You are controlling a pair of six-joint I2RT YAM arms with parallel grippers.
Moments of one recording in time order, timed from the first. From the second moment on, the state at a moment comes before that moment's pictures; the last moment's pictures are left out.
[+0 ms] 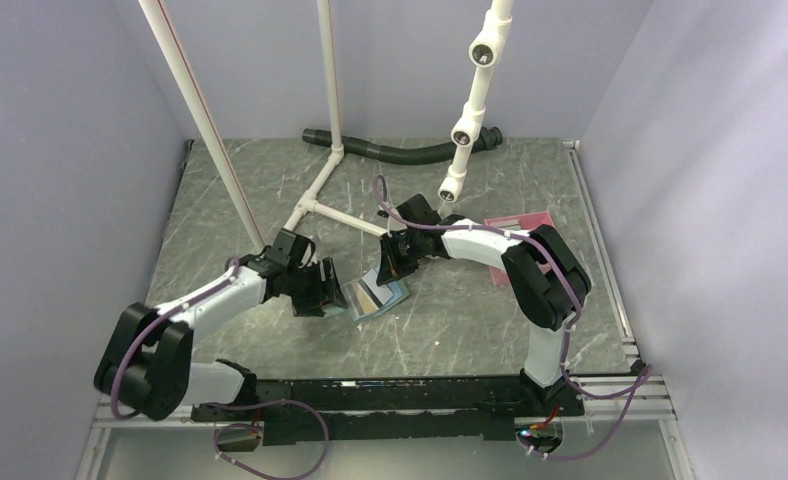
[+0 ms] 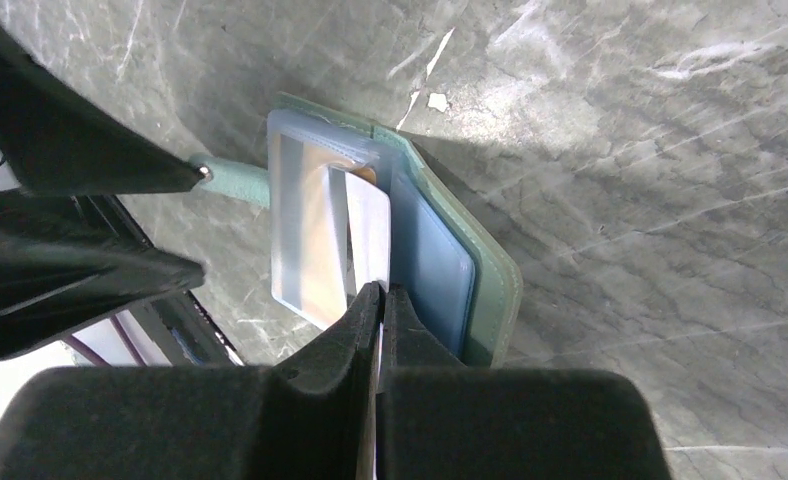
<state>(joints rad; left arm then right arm) -0.44 1.27 0.66 -0.45 0.32 -0.67 0.65 1.88 1.17 -0.28 -0.53 0.39</state>
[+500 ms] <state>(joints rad) -0.42 1.29 0.62 -0.49 0.29 -0.67 0.66 1.90 1.20 -0.30 -0.54 0.32</state>
